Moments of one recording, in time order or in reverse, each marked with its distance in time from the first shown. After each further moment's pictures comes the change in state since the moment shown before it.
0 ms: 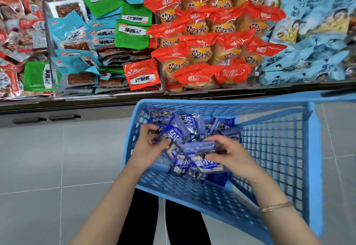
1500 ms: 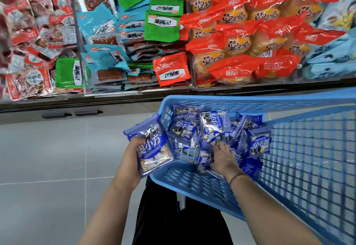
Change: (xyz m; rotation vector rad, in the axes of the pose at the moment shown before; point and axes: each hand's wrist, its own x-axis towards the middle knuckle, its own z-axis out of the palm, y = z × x) left_hand -0.021 -0.027 -0.084 -0.592 0.111 -0.290; right_hand 0.092 0.100 0.105 -0.873 -0.006 0.299
